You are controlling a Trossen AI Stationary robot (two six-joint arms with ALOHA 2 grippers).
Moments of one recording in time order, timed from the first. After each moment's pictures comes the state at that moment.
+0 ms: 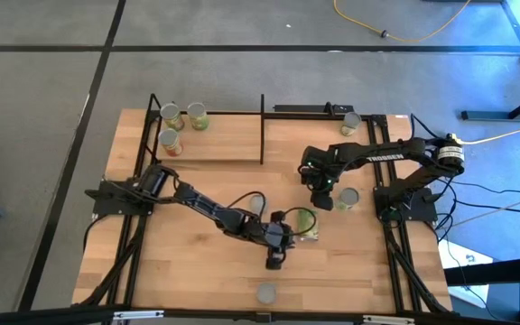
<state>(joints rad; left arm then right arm) -0.29 2.16 1.36 0.20 -0.14 -0.17 -0.25 1.53 0.82 -0.62 -0.48 -0.03</state>
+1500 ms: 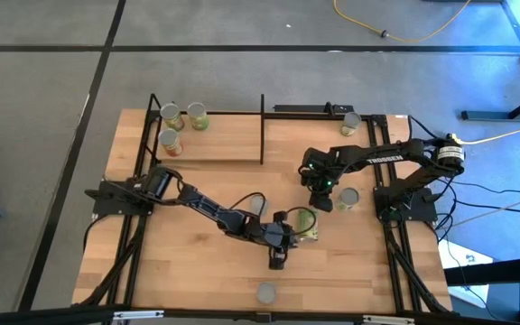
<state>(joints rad) -0.29 2.20 1.36 0.30 -0.17 -0.16 -0.25 1.53 0.76 -0.51 -0.52 0.00</state>
